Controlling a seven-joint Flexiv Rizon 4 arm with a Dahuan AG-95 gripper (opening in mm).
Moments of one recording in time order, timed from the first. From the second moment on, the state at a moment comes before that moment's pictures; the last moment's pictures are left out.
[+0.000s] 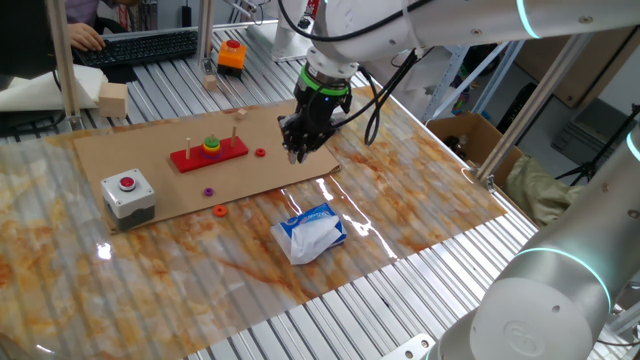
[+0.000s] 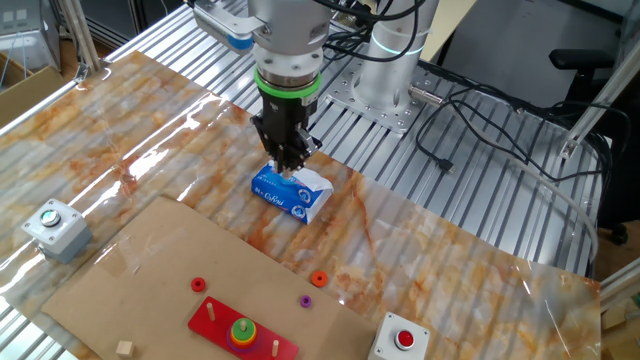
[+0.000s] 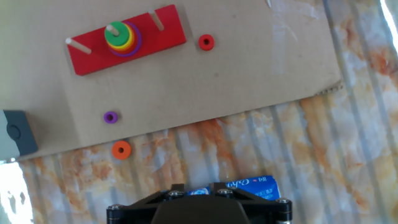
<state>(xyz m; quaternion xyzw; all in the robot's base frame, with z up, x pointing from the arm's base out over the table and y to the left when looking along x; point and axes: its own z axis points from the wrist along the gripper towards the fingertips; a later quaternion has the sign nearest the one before) 0.499 0.001 0.170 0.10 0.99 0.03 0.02</state>
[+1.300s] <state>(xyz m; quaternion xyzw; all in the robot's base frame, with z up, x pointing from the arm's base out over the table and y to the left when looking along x) 0.505 0.001 0.171 0.11 0.99 0.02 0.01</state>
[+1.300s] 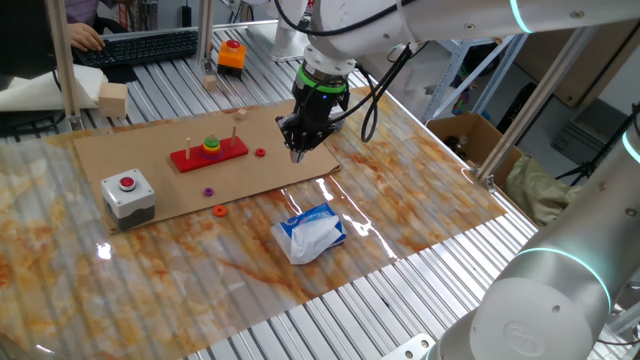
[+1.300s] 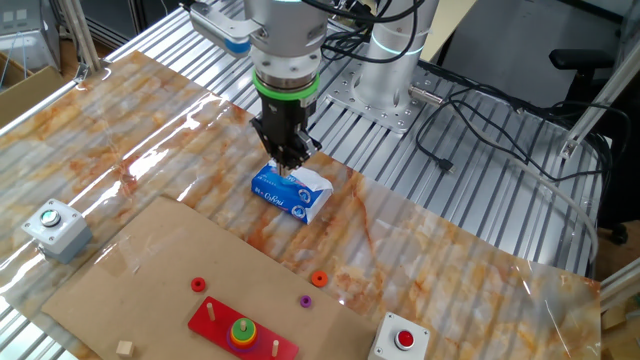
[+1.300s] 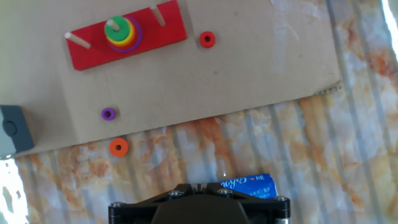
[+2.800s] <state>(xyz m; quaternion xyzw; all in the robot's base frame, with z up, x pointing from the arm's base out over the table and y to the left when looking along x) 0.581 0.014 0.185 0.13 0.99 0.03 0.00</state>
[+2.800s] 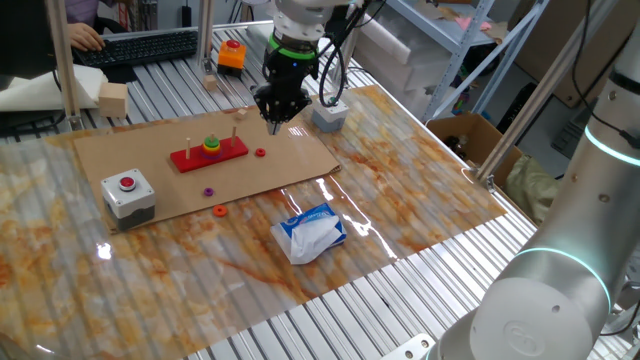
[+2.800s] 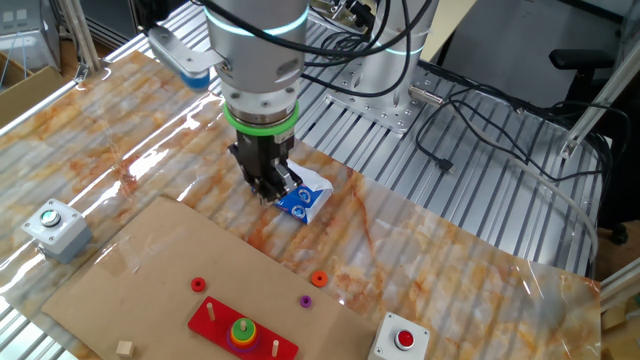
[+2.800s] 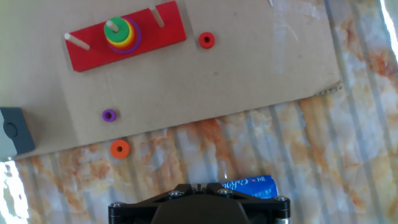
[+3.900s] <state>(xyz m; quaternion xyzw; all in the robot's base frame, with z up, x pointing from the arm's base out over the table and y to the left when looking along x) 0.576 0.013 0.185 0.13 0.99 0.02 -0.01</state>
